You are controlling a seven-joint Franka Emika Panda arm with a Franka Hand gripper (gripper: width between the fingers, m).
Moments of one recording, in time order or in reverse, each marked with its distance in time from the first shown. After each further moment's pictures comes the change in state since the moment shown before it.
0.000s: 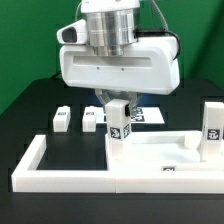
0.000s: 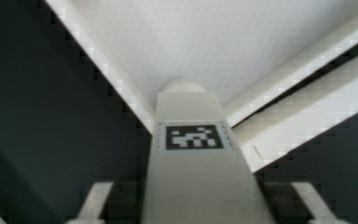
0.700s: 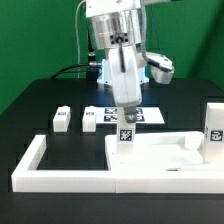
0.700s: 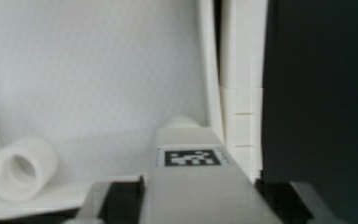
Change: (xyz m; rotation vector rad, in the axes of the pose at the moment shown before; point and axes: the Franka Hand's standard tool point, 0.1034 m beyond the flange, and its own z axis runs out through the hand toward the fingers) arm -0.002 -0.018 0.004 0.114 -0.038 0.924
